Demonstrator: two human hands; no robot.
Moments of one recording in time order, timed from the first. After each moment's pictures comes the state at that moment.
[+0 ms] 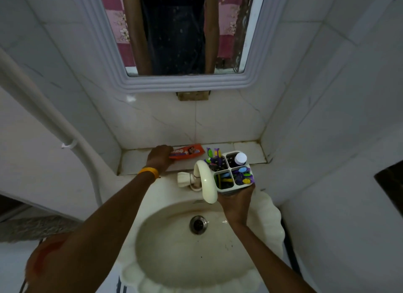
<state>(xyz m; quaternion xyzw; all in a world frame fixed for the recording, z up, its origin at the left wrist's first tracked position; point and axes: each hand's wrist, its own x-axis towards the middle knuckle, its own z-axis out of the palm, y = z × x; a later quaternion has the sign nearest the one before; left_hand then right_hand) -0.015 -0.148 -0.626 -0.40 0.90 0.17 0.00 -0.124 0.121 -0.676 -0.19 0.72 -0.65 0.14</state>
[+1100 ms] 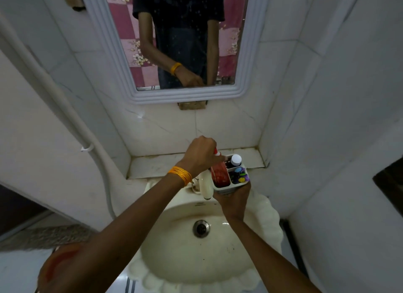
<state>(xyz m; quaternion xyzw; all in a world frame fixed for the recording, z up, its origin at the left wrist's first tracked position) -0.072 -0.011 -0.478 -0.29 0.94 0.14 -0.07 -0.129 0.122 -0.679 -0.19 0.74 -0.64 0.11</state>
